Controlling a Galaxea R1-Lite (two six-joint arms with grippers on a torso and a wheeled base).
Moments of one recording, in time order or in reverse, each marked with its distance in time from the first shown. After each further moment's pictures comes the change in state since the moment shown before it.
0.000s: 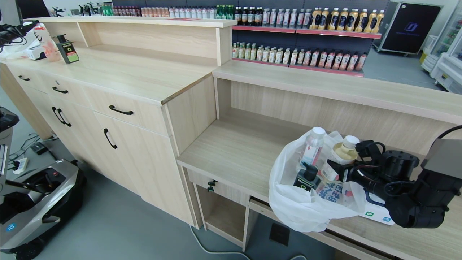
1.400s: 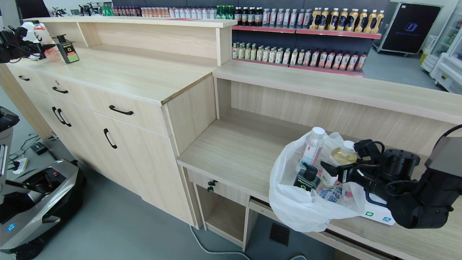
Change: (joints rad) left arm 0.000 0.000 0.000 0.000 0.000 0.000; right arm 0.023 -0.053 0.026 0.047 0.010 -0.020
